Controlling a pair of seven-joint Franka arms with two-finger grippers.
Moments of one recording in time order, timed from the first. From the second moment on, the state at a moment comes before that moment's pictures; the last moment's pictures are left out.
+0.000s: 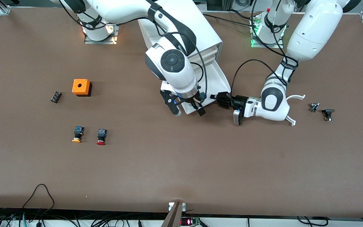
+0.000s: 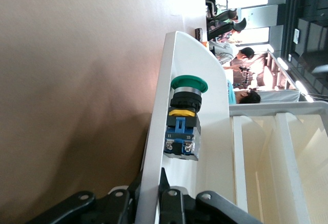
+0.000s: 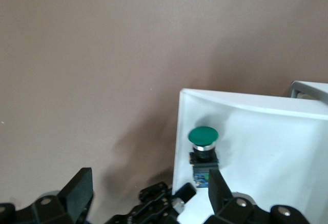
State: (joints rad) left arm -0.07 0.69 -0.17 -1.94 -1.24 1.85 1.07; right arm 0.73 0.84 0.09 -1.02 0.09 2.03 1.77
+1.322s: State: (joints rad) left arm -0.03 0.62 -0.15 -1.73 -0.90 1.82 0.60; right arm 0.83 0.97 0.09 -1.02 0.07 2.11 1.79
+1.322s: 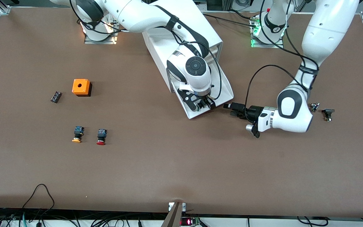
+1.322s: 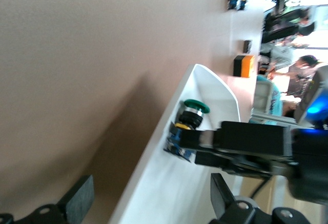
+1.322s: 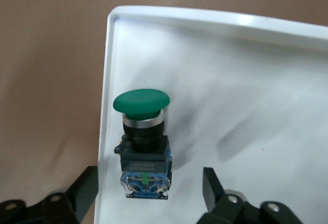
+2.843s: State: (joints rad) left arm -0.03 0.49 -0.16 -1.34 0.01 1.61 0.01; right arm 0.67 0.82 0.07 -0.95 0.08 1.88 1.38
